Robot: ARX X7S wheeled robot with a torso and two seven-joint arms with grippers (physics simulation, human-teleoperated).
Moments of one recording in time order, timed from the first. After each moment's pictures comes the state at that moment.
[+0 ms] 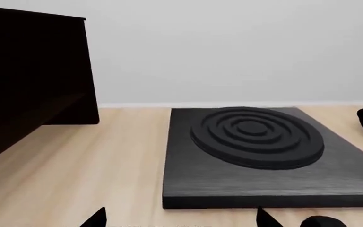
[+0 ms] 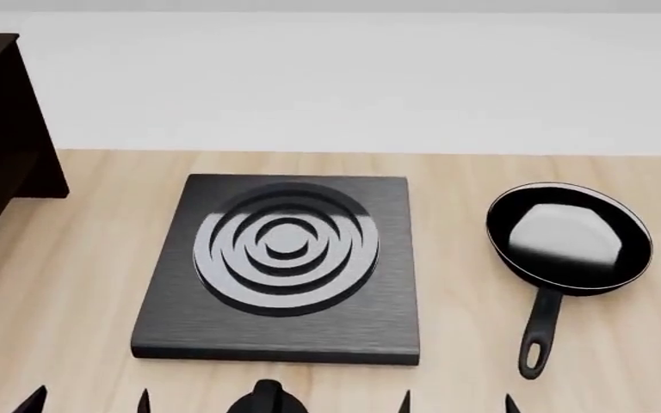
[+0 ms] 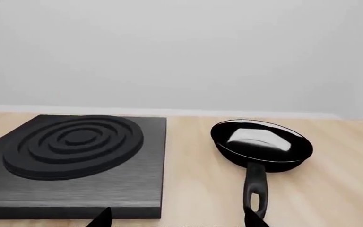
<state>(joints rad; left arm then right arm) -0.02 -0.16 0.19 0.02 -0.15 -0.03 -0.18 0.00 0.17 -0.18 -0.09 0.12 0.06 0.23</state>
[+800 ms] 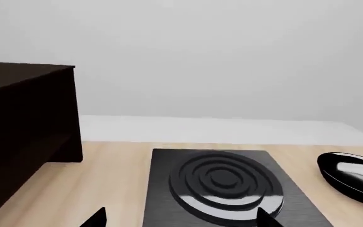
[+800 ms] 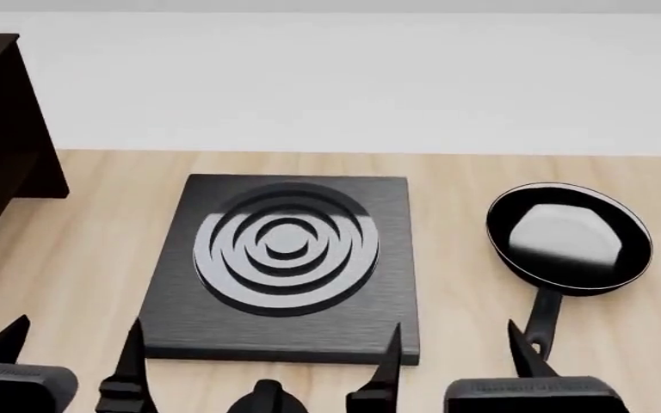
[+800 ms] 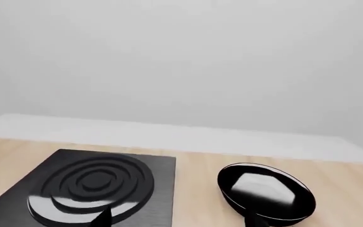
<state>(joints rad) -0.08 -0.08 0.08 0.59 -0.17 -0.64 -0.12 0.07 0.11 -0.09 -0.57 0.04 0.58 0.10</state>
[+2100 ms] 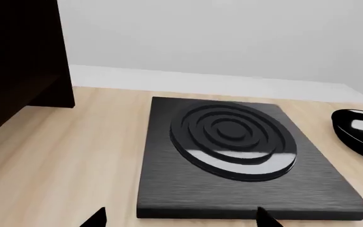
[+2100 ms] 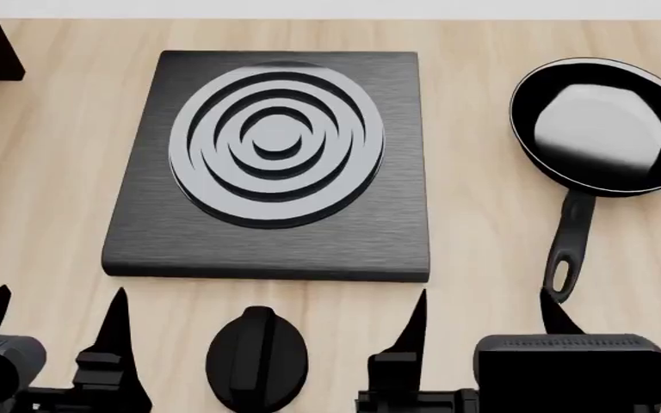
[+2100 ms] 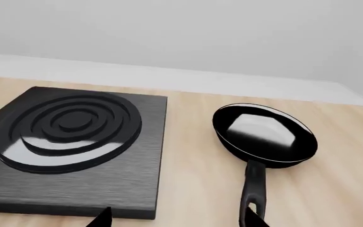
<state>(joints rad) -0.15 -0.14 0.06 0.71 -0.32 -0.76 -0.21 0.19 0.16 -0.06 -0.74 0.12 0.88 0.15</state>
